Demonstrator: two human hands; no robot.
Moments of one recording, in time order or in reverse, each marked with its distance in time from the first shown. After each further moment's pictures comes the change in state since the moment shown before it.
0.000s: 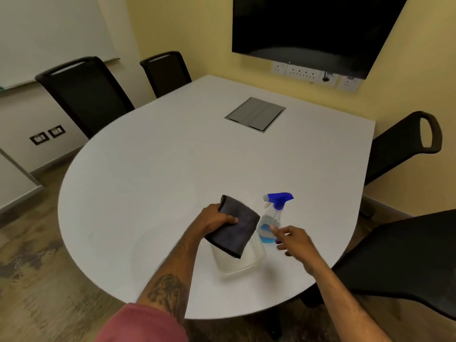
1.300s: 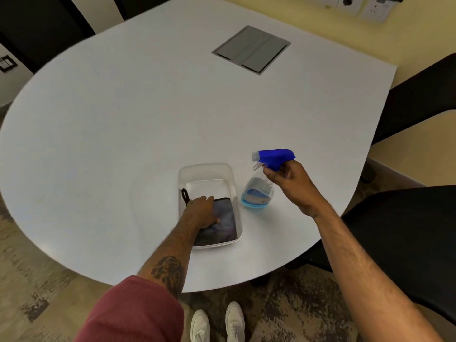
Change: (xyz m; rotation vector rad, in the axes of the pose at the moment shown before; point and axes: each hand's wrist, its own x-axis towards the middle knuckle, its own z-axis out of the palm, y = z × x) left_hand 0.109 -0.101 0.107 0.781 -0.134 -0.031; right_hand 0.084 -0.028 -0.037 0.054 -0.123 -0.363
